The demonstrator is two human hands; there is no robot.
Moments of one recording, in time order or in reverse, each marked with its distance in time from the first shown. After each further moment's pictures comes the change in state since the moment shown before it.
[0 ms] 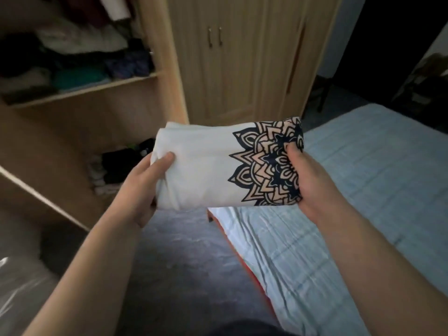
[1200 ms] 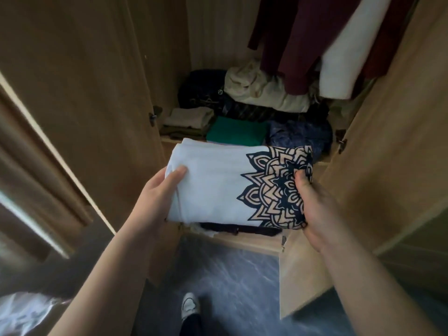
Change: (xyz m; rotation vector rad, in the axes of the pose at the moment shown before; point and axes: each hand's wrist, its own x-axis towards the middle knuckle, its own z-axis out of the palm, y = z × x) left_hand 0.402 0.111 -0.391 0.042 0.701 0.159; right_hand 0.583 0.076 0.454 -0.122 -0.509 0.152
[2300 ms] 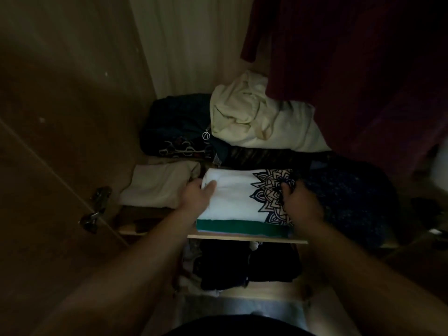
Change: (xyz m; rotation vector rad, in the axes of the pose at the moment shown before) left_hand 0.537 -0.092 0.045 0.790 0.001 -0.122; right_hand 0.491 0.060 0.042 -1.193 0.384 0.104
